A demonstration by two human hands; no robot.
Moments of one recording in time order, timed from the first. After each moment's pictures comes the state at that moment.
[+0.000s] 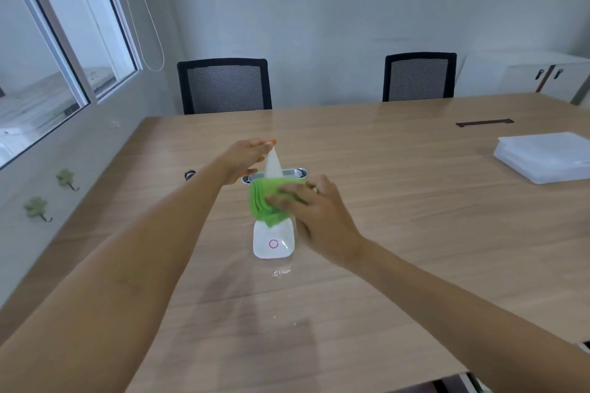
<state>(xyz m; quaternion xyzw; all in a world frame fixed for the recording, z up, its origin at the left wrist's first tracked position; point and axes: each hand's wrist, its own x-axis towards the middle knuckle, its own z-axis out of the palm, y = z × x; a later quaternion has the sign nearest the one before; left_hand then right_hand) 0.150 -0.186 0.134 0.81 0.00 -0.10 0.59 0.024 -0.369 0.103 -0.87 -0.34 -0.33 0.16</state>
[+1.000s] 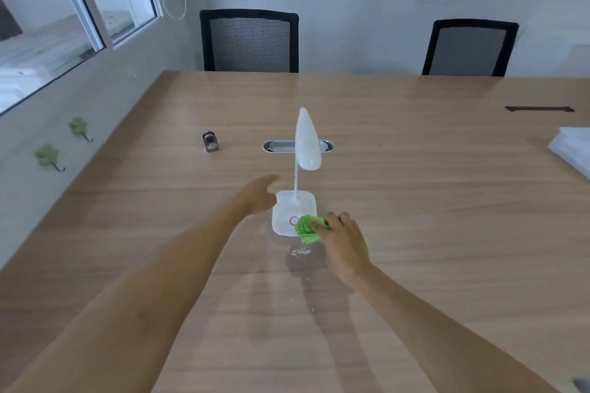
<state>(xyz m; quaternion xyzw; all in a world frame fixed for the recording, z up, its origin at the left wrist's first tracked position) 0.134 -0.156 -0.008 0.92 0.03 -0.12 0.36 0.056 -0.356 -0.032 -0.98 -0.20 -0.09 0.00</state>
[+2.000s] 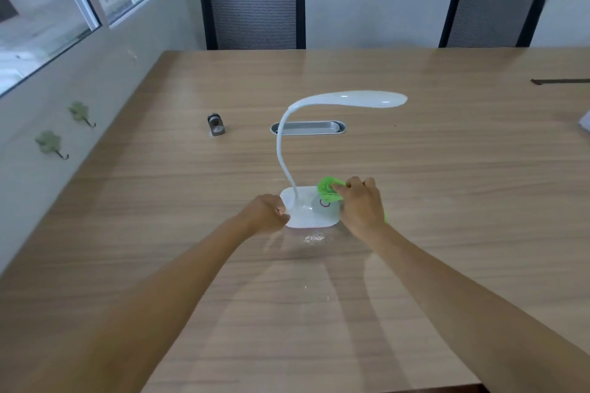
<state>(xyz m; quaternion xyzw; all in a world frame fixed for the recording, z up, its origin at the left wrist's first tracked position) 0.094 -0.152 -0.052 0.95 0.04 -0.14 0.29 0.109 -0.355 -0.040 -0.98 -0.11 -0.07 0.13</state>
